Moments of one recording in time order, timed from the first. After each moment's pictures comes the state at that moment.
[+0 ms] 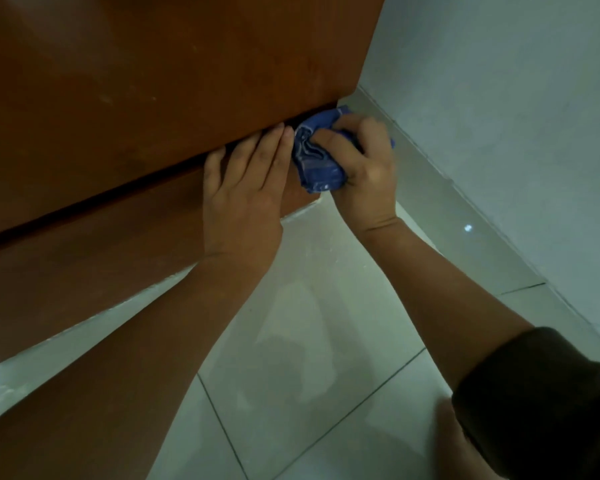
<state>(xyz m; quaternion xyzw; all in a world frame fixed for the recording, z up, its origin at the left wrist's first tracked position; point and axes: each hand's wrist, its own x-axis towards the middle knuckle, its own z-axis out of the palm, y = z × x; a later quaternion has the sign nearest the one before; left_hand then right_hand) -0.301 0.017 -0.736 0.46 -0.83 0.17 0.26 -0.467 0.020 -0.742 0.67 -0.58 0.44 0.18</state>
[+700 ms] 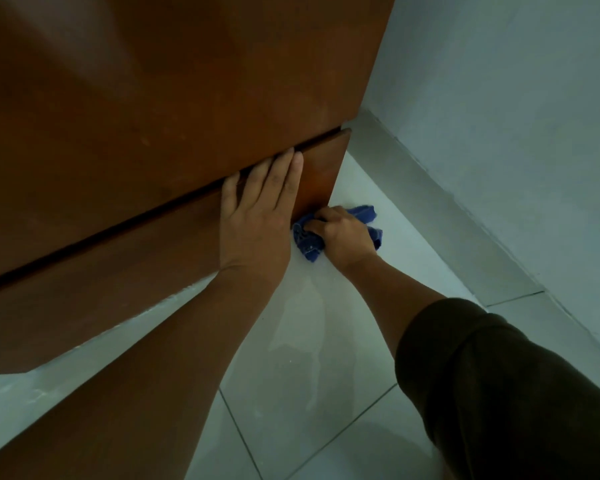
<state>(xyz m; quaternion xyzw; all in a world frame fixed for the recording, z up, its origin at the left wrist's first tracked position) -0.296 0.028 -0.706 0.50 -0.85 0.16 0.09 -0.458 0.034 -0.790 0.75 -0.66 0.09 -0.04</state>
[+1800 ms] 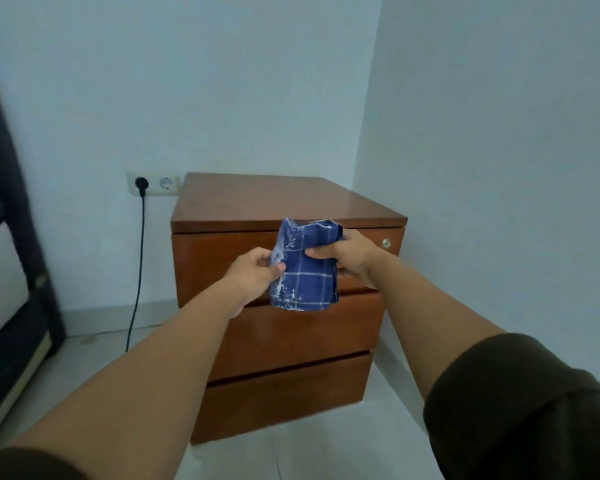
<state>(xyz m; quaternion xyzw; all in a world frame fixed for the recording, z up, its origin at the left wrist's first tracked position) -0.114 0.172 -0.318 0.54 -0.60 -0.41 0.42 -0.286 0.176 -0.272 0.60 -0.52 0.40 -0.46</state>
